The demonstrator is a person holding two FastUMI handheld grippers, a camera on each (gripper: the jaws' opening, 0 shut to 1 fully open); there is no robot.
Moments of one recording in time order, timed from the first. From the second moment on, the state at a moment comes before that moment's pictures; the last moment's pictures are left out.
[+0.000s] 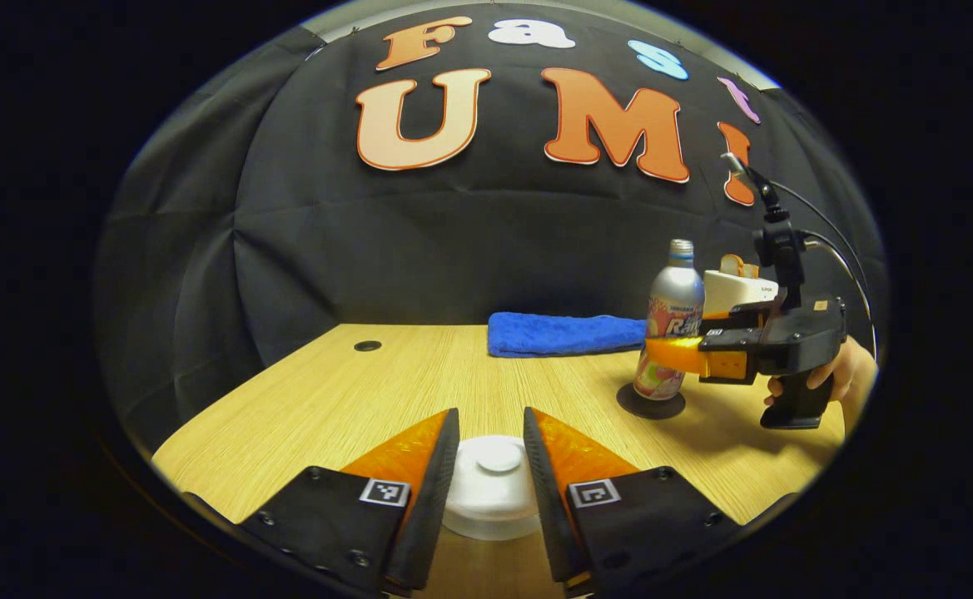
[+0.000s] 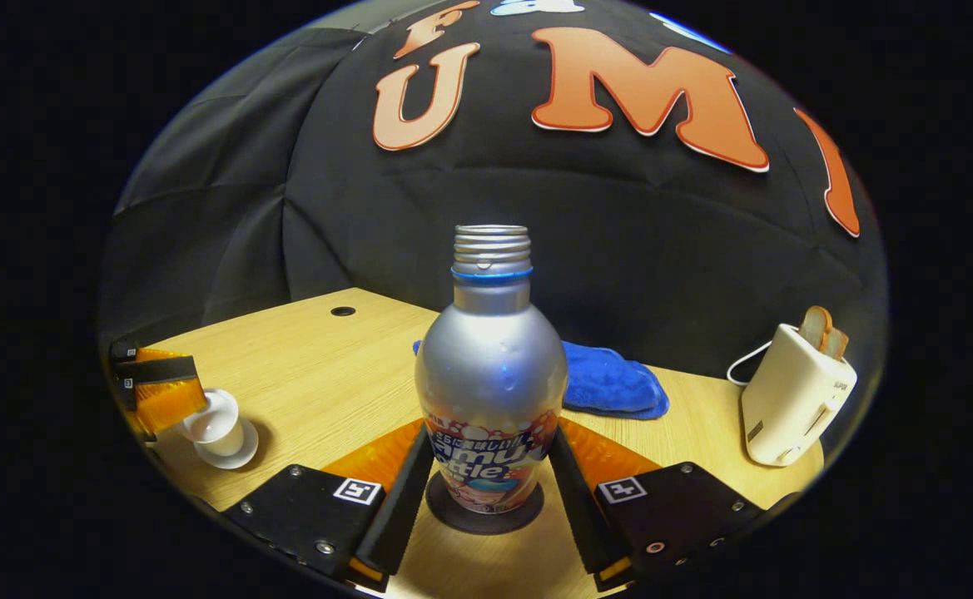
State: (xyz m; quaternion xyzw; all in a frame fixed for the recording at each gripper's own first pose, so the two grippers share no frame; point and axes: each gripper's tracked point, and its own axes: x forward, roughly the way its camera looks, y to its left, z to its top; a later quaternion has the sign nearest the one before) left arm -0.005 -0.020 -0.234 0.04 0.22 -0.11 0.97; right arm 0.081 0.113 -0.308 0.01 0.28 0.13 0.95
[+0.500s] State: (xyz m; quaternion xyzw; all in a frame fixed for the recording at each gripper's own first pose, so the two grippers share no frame) left arm 0.000 -0.022 -0.214 0.03 0.19 -0.10 0.98; right arm 0.081 0.111 -0.324 0.04 0.30 0.12 0.94
